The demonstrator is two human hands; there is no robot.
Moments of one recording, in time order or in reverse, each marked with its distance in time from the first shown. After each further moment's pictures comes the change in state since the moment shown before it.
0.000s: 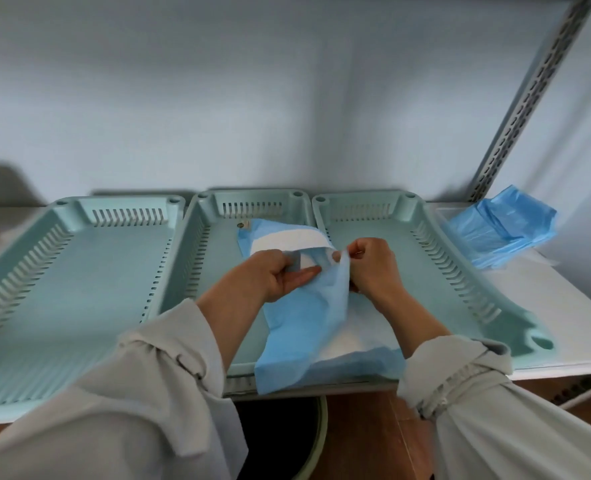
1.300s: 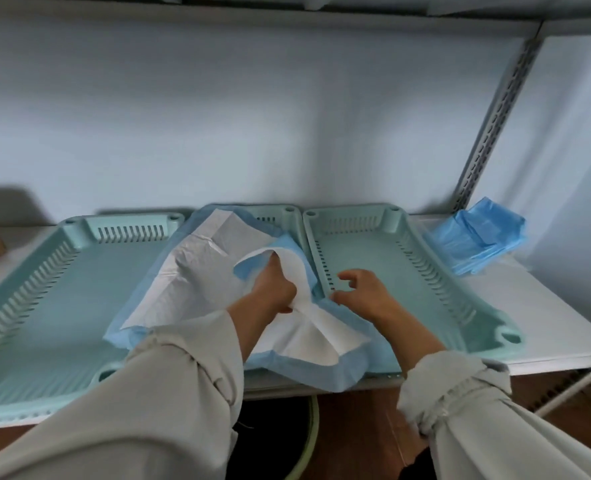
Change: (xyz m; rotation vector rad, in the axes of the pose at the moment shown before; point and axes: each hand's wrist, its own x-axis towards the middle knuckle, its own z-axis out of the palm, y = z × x) left_hand -0.044 -0.027 0.016 0.590 0.127 0.326; right_hand -0.025 0.017 -0.018 -0.210 -0.237 0.056
